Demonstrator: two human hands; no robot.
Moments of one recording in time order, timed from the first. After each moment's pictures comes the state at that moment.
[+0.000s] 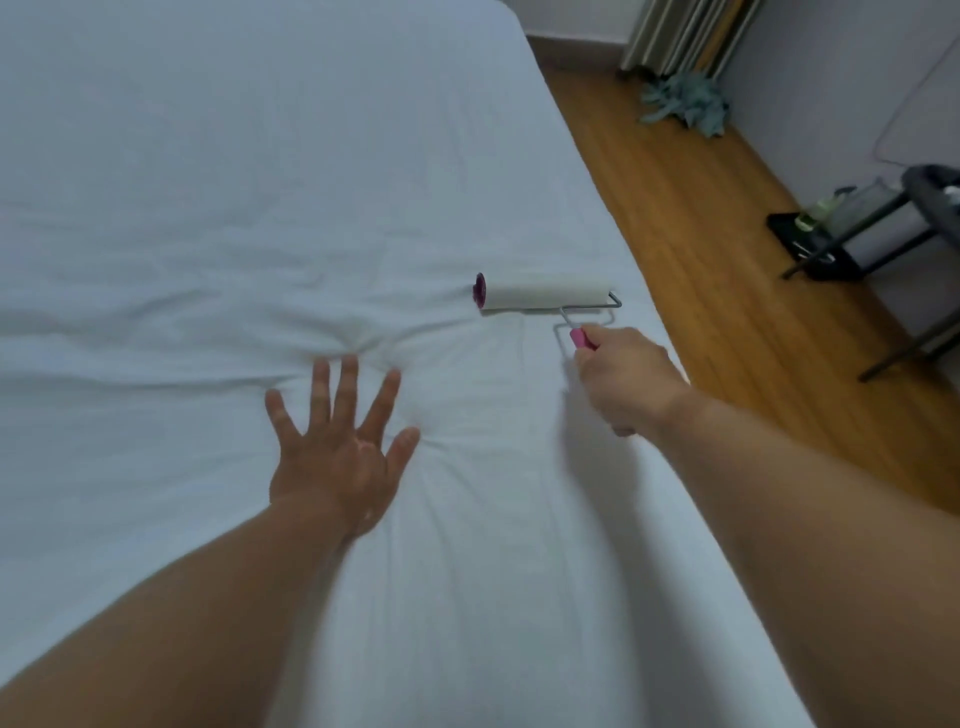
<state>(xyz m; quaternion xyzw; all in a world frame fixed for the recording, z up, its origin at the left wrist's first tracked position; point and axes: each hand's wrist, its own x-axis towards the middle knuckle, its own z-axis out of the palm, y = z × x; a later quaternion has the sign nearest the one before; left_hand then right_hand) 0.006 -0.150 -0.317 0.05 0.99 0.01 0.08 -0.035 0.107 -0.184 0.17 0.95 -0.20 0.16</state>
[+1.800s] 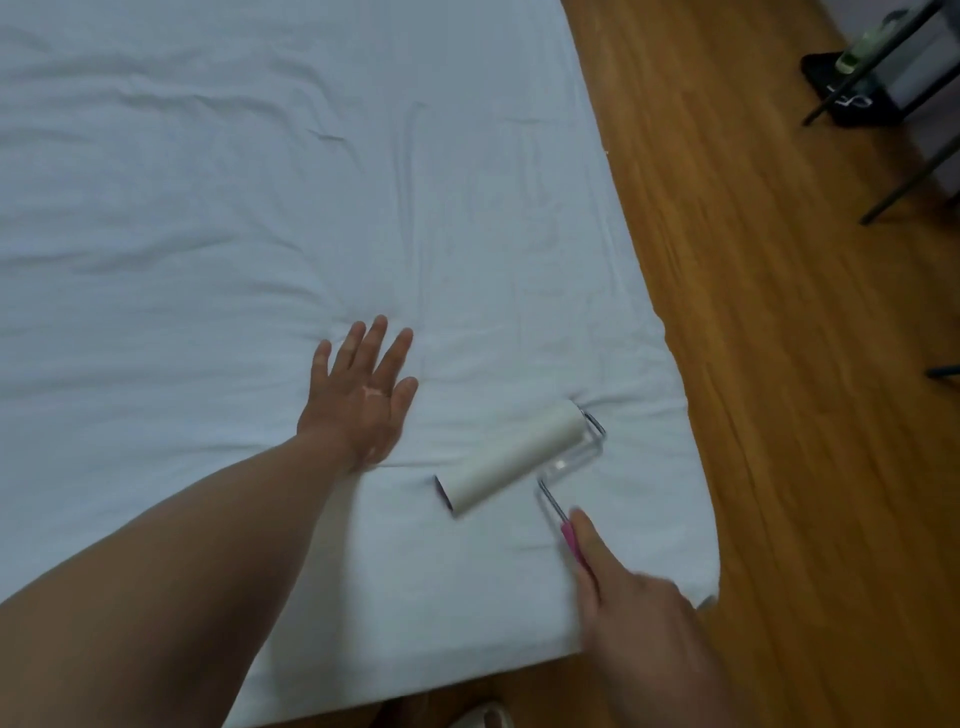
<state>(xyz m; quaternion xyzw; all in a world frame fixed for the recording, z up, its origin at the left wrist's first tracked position) 0.365 -0.080 -0.300 0.08 0.99 0.03 0.12 0.543 0.171 -0.178 0.16 0.93 -0.17 0.30</state>
